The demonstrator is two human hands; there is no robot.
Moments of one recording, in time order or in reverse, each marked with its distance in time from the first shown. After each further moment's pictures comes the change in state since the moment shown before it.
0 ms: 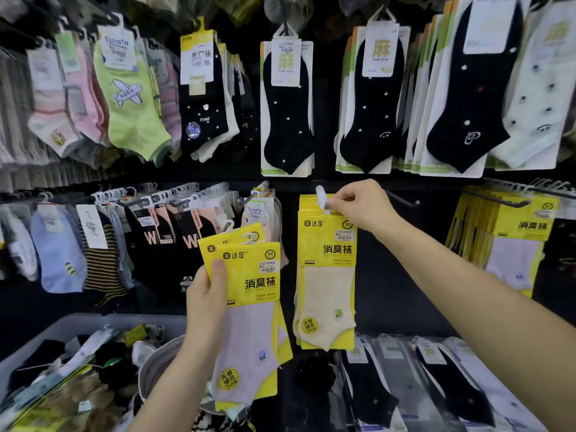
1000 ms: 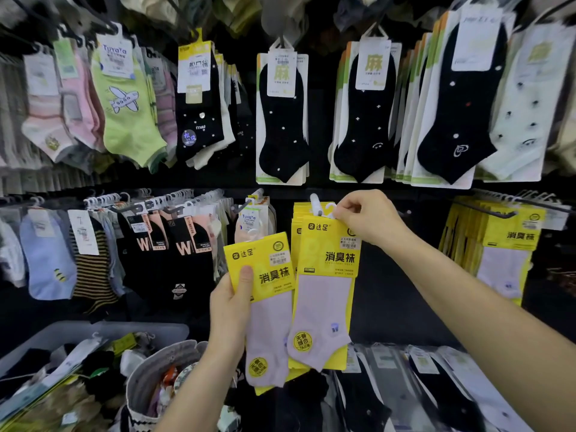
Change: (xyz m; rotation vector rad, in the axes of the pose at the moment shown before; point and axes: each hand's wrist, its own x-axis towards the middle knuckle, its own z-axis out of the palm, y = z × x) left_hand -0.007 -0.006 0.037 -0.036 -0.048 0.016; right_hand -0.016 0.002 -0.018 -0.104 0.050 -0.062
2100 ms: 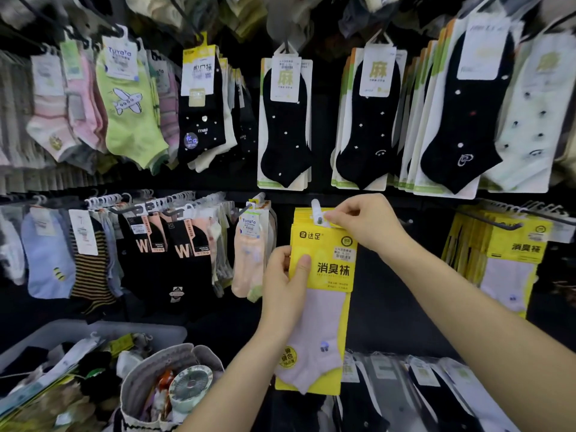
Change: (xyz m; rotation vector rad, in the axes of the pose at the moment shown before) left_hand -0.003 0.022 0.071 0.063 -0.161 0.175; right_hand 0.002 -0.004 -0.001 0.173 -0.007 0.021
